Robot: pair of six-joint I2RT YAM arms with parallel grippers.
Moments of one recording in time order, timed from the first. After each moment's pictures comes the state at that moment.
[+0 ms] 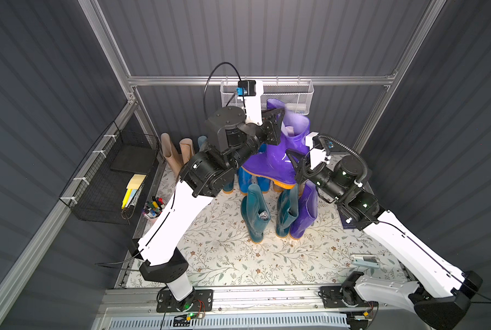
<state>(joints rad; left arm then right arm) -0.90 1.69 2.37 -0.55 -0.17 -0.33 0.63 1.15 1.28 -0.06 -0.07 0.02</state>
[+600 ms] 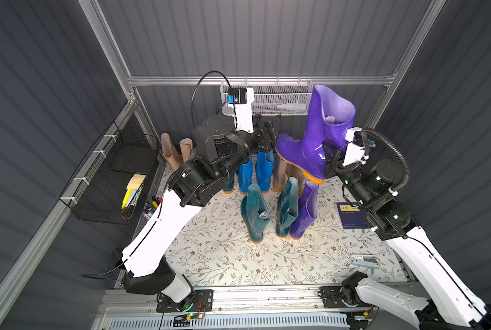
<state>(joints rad) -0.90 1.56 2.19 -0.56 -0.22 -0.29 0.47 0.98 1.28 -0.13 0.14 0.04</state>
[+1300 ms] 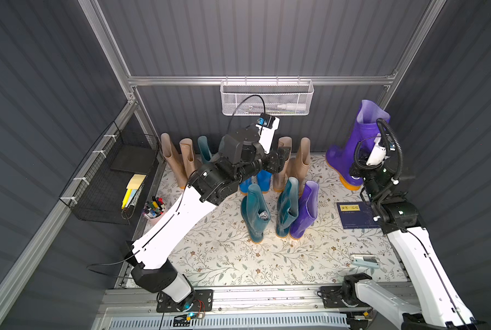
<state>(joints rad) -0.90 1.56 1.97 -0.65 -0.10 -0.16 0.11 1.00 1.18 -0.24 0.26 0.08</state>
